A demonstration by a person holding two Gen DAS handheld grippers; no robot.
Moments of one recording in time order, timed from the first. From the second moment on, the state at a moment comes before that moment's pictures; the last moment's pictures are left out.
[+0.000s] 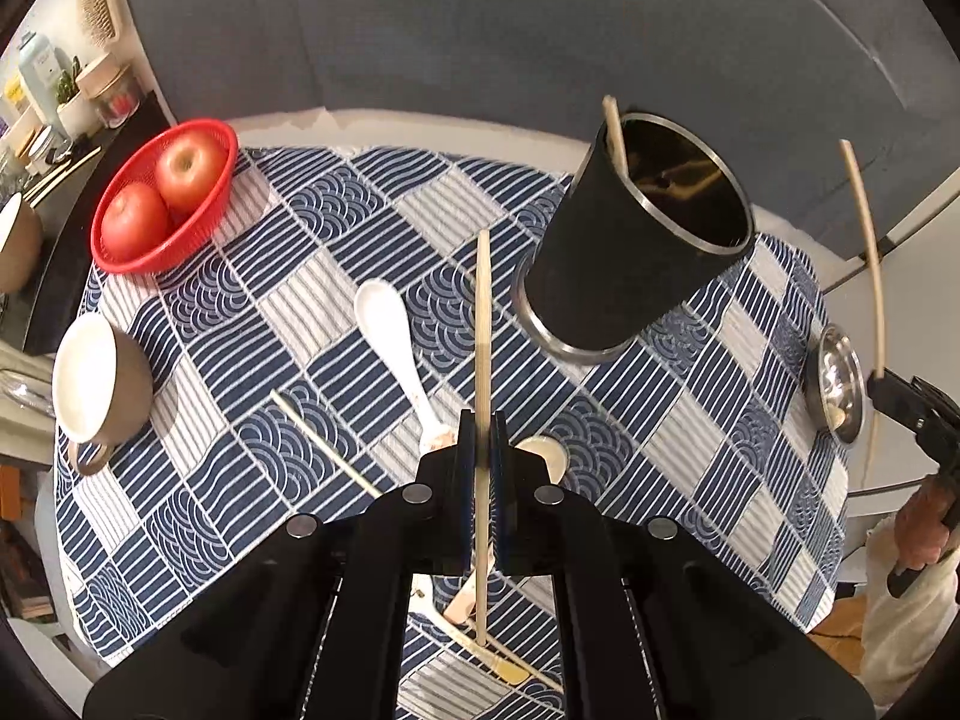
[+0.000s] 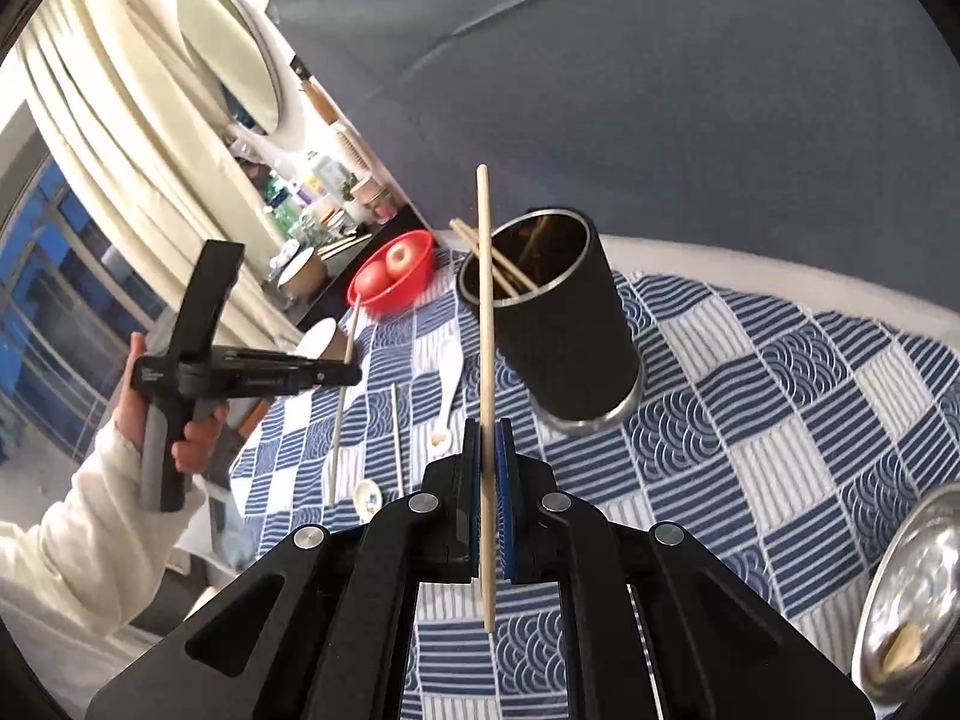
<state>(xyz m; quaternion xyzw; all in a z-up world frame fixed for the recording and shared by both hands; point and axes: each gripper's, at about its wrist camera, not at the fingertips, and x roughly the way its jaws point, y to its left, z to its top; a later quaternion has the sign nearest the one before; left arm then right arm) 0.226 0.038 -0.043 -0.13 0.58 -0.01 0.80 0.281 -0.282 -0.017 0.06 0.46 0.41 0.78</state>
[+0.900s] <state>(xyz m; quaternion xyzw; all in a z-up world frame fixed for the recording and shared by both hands) 0.333 0.033 0.063 -0.17 0.46 -0.10 0.87 0.366 -0.209 0.020 0.07 0.39 0.42 0.82</state>
